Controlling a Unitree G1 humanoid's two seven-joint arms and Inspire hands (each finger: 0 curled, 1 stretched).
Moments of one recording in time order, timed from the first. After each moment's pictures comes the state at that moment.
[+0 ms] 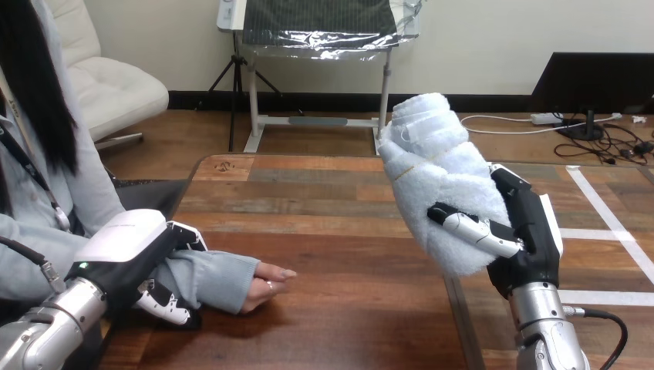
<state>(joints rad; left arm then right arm) -0.43 0.69 -0.31 1.03 0.71 -0.75 0.21 -0.50 -0.11 -0.34 1.25 0.28 -0.88 0.44</state>
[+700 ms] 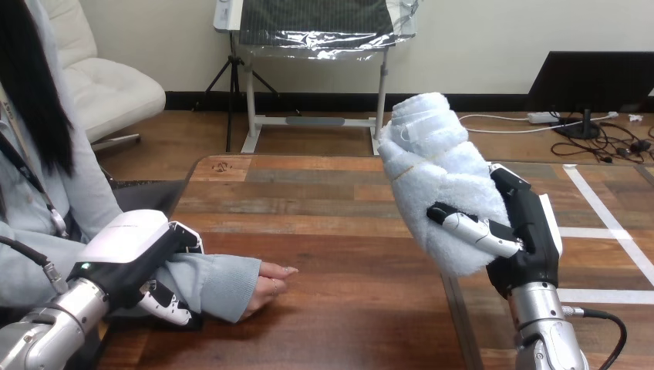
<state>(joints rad) -0.43 0.69 -0.32 1.03 0.71 -0.75 0.23 -0.50 -0.10 -0.34 1.25 0.27 -0.88 0.44</state>
